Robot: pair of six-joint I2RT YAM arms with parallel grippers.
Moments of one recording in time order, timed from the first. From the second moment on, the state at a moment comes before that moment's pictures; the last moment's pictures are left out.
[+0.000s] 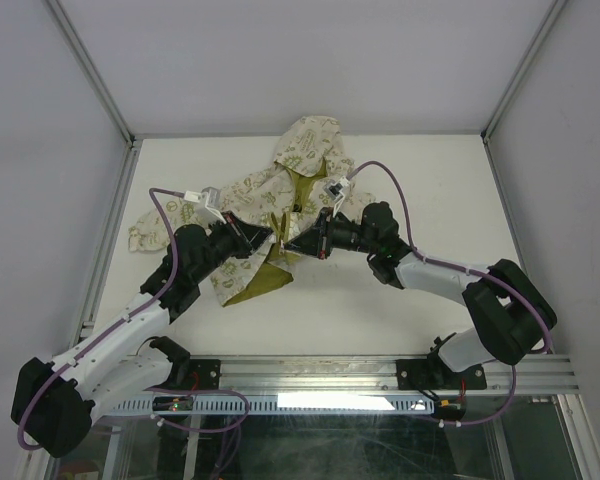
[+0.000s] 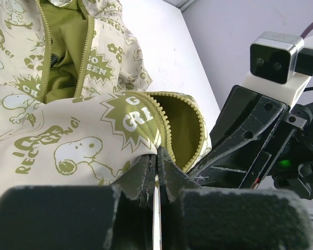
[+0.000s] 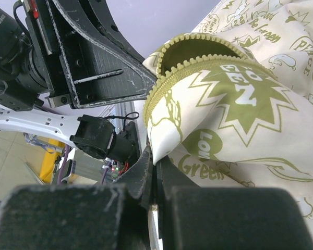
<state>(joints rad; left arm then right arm) -0.56 0.88 0.54 0.21 0.10 -0.79 0.68 1.47 0.69 0.74 -0.68 0.74</state>
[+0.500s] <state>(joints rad) -0.57 0.90 0.54 0.21 0.08 -0.79 0.69 1.47 0.69 0.73 -0.65 0.74</state>
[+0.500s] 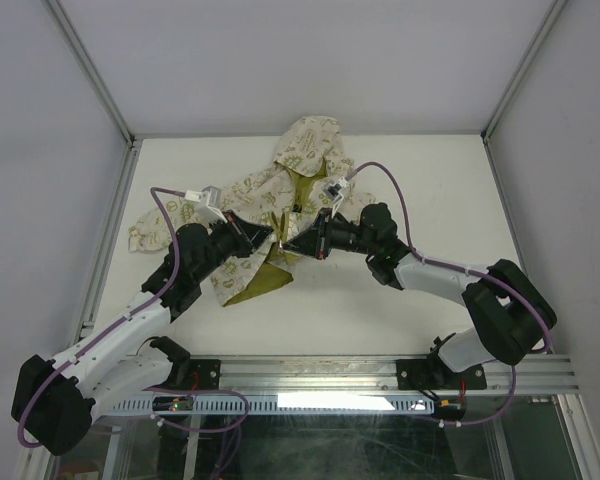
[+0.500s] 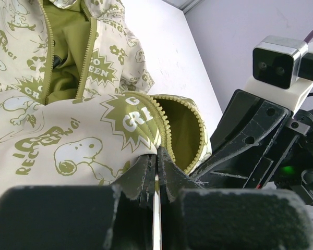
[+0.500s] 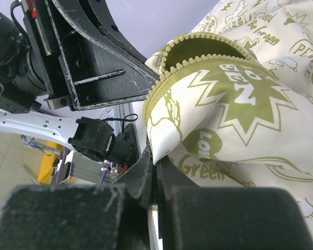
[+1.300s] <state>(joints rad) -0.61 0.93 0.59 0.17 0.01 -0.78 0.70 1.42 0.69 0.66 -0.60 0.72</state>
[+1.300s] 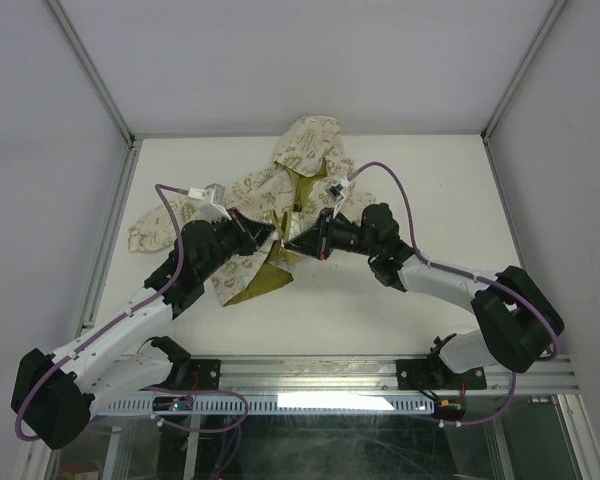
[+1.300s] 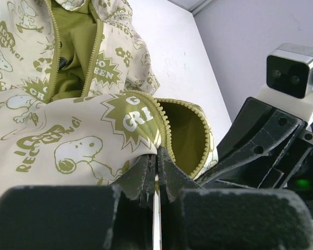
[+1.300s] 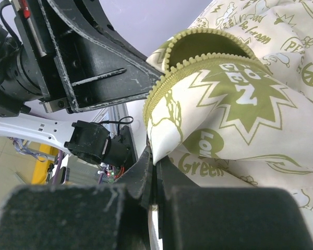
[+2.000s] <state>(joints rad) -0.64 0.93 0.60 0.14 -0.05 -0.76 0.71 1.39 0.69 0.59 -0.52 0.67</state>
